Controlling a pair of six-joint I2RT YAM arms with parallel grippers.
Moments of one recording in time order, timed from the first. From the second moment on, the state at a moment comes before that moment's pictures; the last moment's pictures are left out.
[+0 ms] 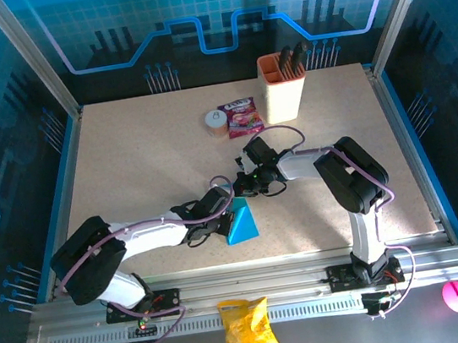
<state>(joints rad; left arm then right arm) -0.85 1.51 0.67 -0.20 -0.10 -0.48 0.59 1.96 1.08 -0.20 -0.52 0.60</state>
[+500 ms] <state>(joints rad) -0.85 1.52 0.68 -0.21 -0.12 -0.48 0.59 1.96 1.08 -0.19 -0.52 0.60</state>
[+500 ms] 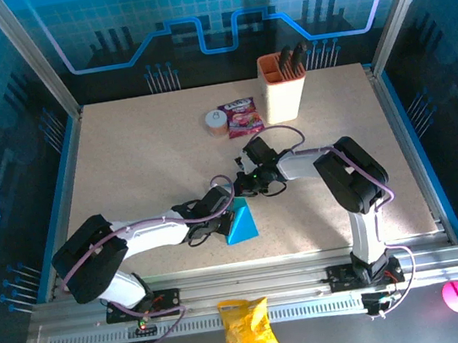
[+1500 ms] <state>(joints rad) -0.84 1.47 0.67 -0.22 -0.13 -0.51 0.59 1.96 1.08 -0.17 -0.53 0.60</state>
